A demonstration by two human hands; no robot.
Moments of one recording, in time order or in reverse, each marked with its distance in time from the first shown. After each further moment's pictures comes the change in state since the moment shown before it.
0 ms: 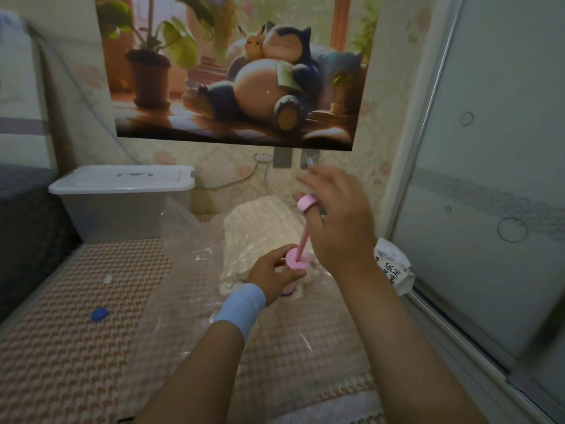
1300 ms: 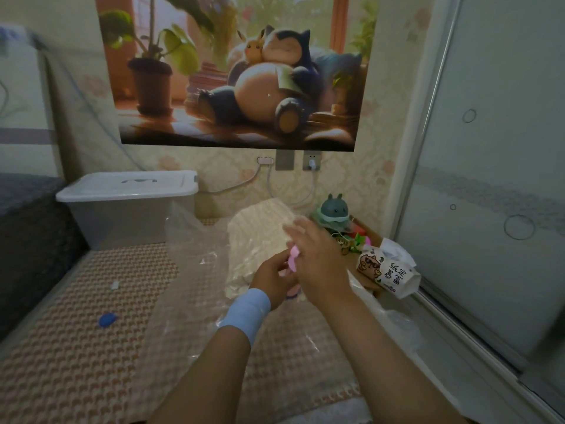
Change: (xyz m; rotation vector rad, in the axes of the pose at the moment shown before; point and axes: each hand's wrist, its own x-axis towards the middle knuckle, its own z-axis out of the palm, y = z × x) left_hand -0.009 0.007 -0.002 0.061 -0.034 -0.069; right_hand -0.065 0.012 0.043 0.039 -0.449 0.207
